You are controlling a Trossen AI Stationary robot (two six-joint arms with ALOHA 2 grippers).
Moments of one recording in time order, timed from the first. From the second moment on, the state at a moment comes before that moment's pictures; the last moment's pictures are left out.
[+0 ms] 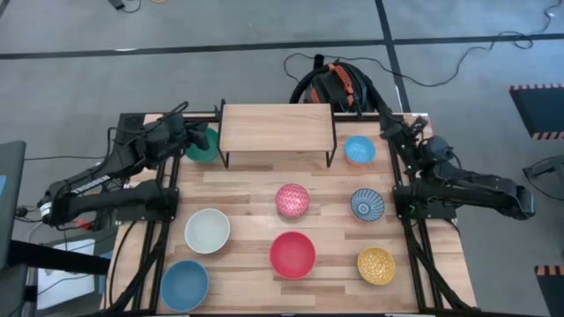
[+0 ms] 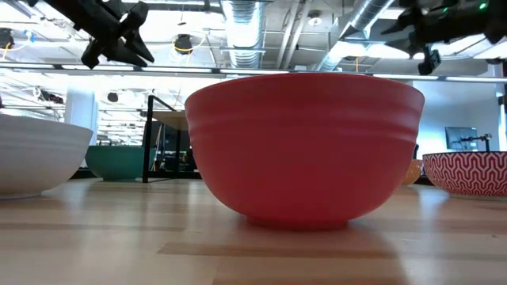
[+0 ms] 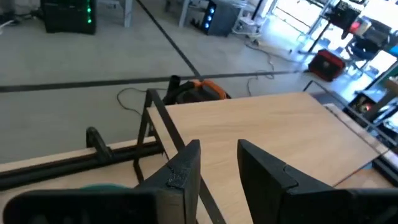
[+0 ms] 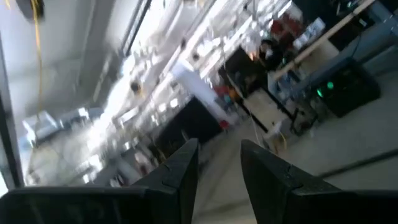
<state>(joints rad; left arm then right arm) 0.51 0.61 0.67 -0.31 -0.43 -0.46 -0.39 0.52 0.34 0.52 0.62 0.61</state>
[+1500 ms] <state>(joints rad) 0.74 1.12 1.01 -0.33 -0.13 -0.07 -0.70 1.32 0.83 -1.04 0.27 1.02</state>
